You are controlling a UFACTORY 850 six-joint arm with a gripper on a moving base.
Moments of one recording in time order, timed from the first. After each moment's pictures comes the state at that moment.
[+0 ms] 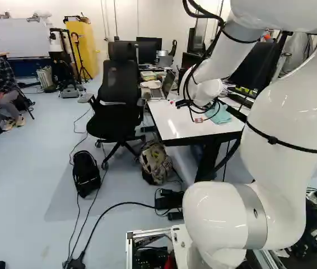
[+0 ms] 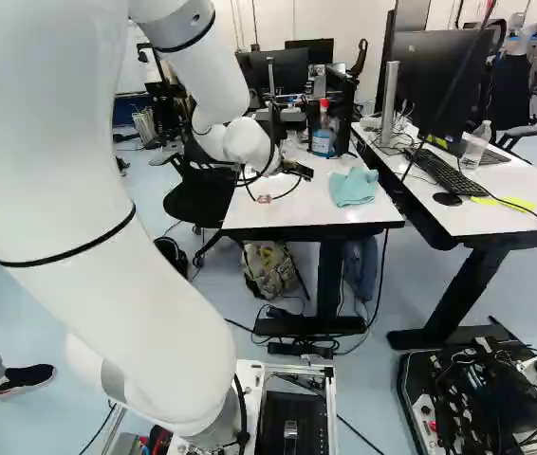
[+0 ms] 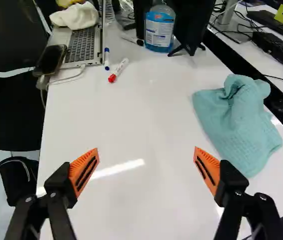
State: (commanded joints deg) arm -10.4 -2.0 -37.0 1.3 17.9 0.0
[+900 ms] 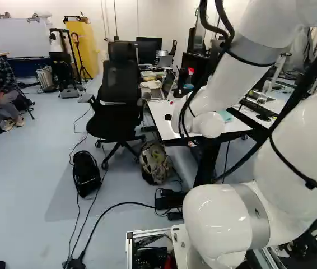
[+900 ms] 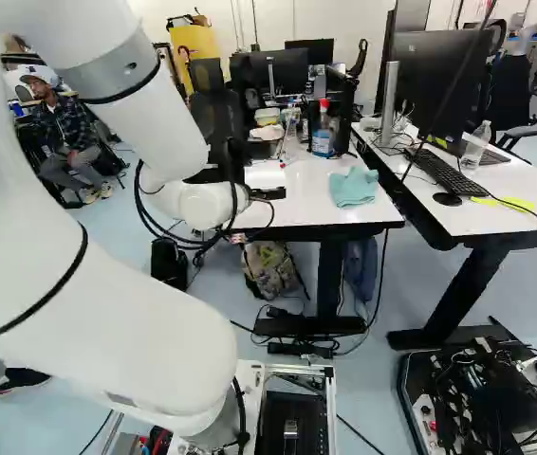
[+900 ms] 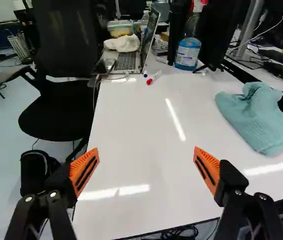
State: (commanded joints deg) arm -3.1 10.5 -14.7 0.4 40.2 0.0
